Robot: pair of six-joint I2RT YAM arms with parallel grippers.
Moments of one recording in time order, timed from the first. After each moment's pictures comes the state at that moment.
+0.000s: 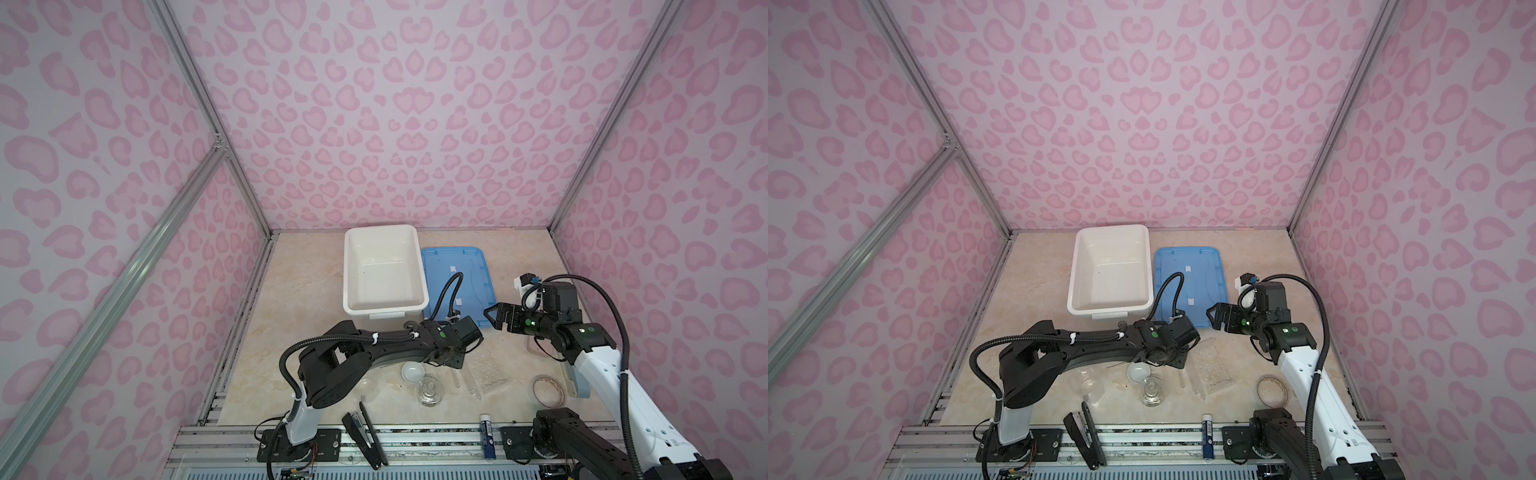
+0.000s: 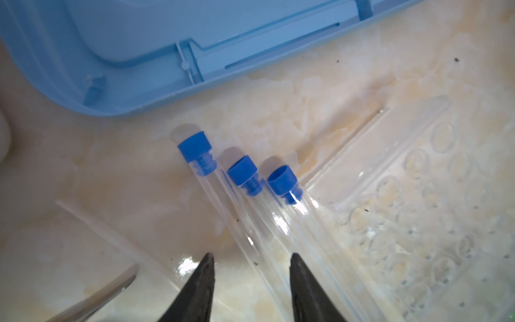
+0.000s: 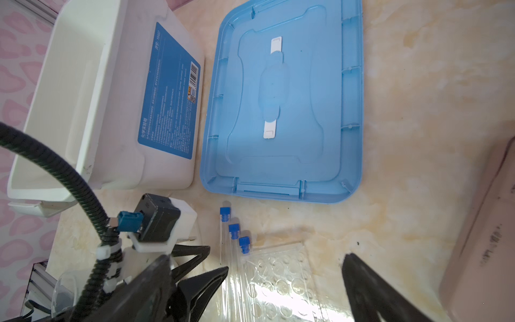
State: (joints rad) left arm -1.14 2.00 1.39 -0.58 -0.16 -0.76; right arm 0.09 0.96 0.77 -0.63 -0.37 0.29
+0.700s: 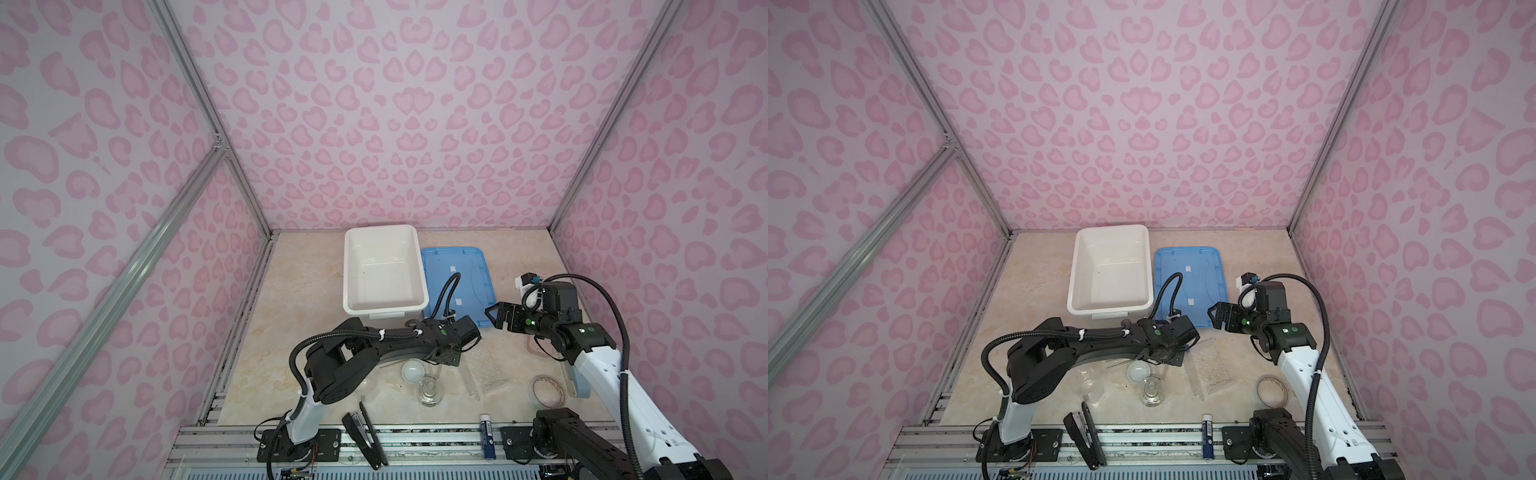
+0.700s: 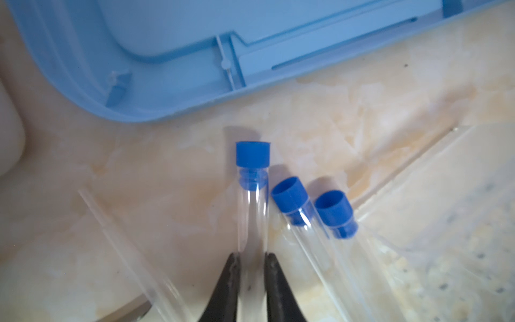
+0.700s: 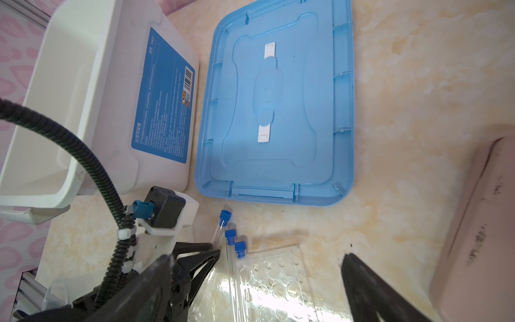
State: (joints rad) left arm -1.12 2.05 1.40 -0.59 -0.20 -0.78; right arm 0.09 0.96 0.77 -0.62 -0.34 0.30
